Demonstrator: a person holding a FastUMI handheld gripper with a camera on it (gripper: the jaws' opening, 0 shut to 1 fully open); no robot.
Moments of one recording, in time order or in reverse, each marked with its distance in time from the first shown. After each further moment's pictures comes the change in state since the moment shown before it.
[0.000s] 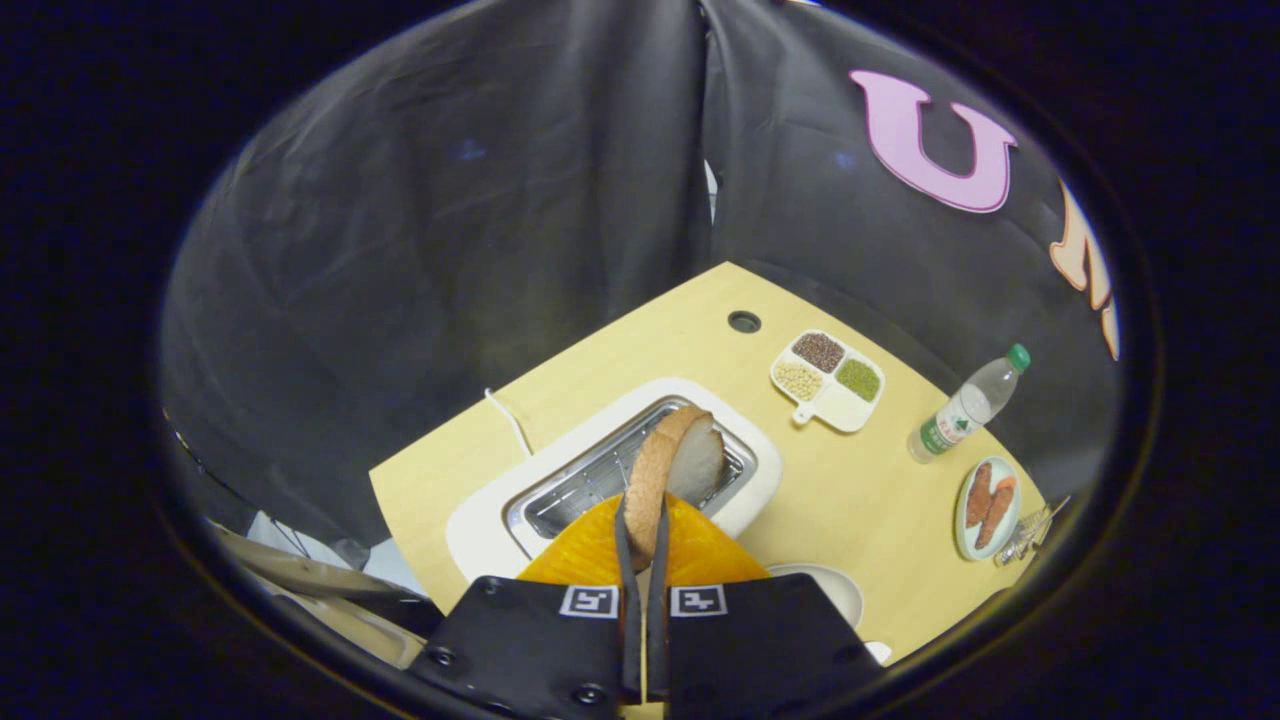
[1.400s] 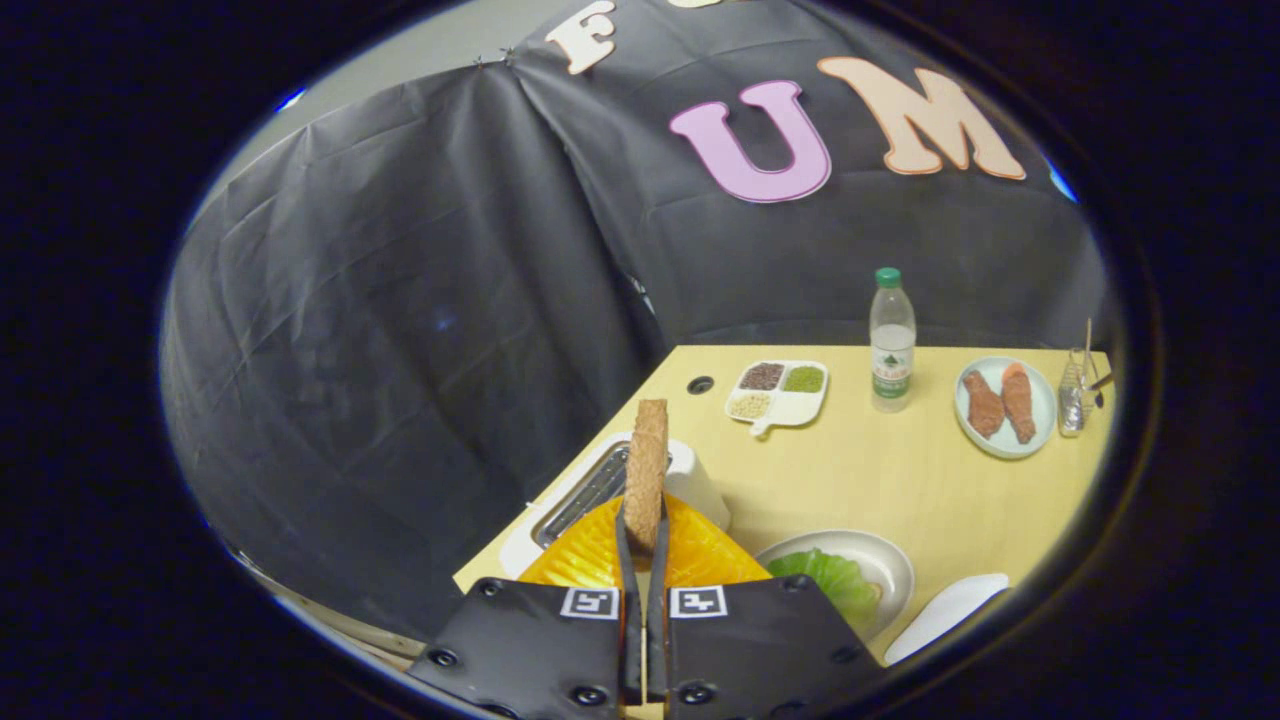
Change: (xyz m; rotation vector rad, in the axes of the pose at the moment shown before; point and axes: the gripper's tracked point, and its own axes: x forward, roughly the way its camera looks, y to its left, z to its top) arm -0.093 -0.069 -0.027 0.453 -0.335 0.062
